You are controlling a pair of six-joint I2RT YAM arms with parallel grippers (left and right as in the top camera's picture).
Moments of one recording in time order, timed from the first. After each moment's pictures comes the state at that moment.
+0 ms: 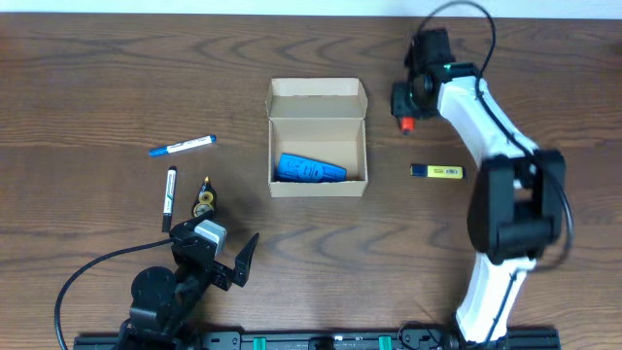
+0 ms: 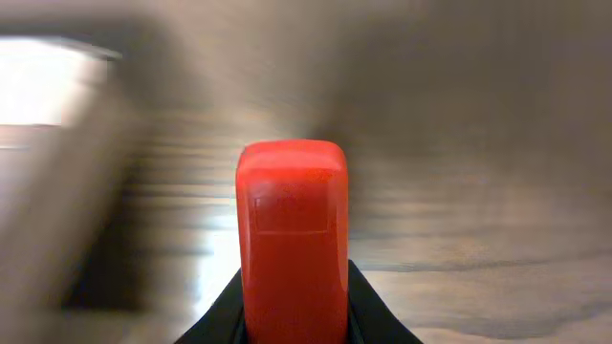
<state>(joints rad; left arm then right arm) -0.24 0.01 0.13 -0.43 0.29 0.01 0.16 2.05 1.64 -0.71 -0.03 0.16</state>
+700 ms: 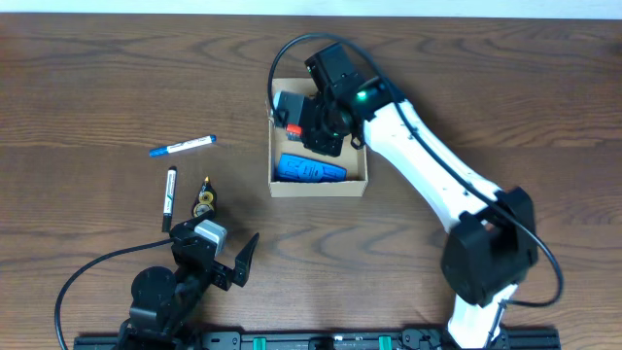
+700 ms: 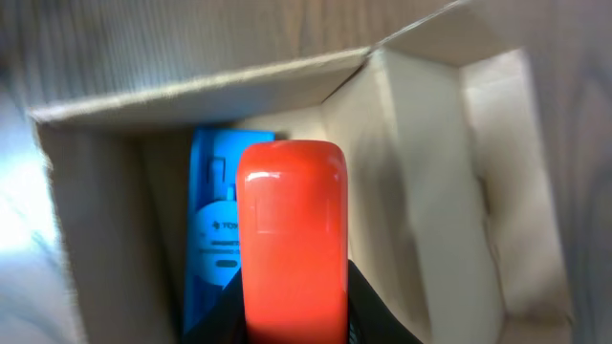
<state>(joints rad) -0.24 0.01 0.13 -0.43 0.29 0.01 0.56 1.98 1.69 -0.87 -0.20 -0.80</state>
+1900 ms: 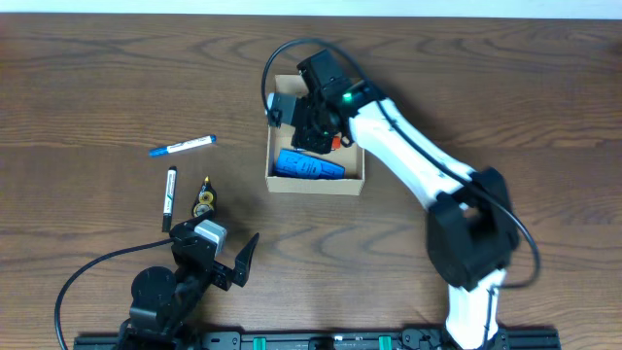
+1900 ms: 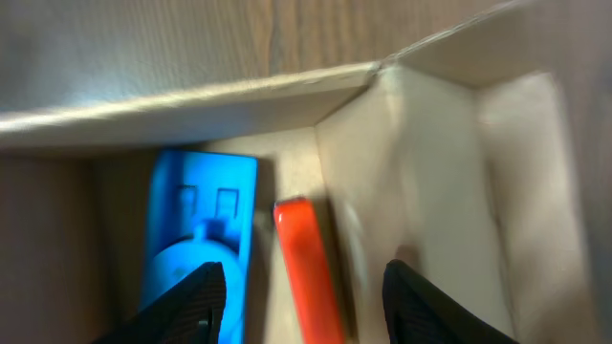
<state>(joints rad) -0.24 0.01 0.13 -0.43 0.29 0.01 0.56 2.02 1.68 -0.76 -0.20 -0.73</state>
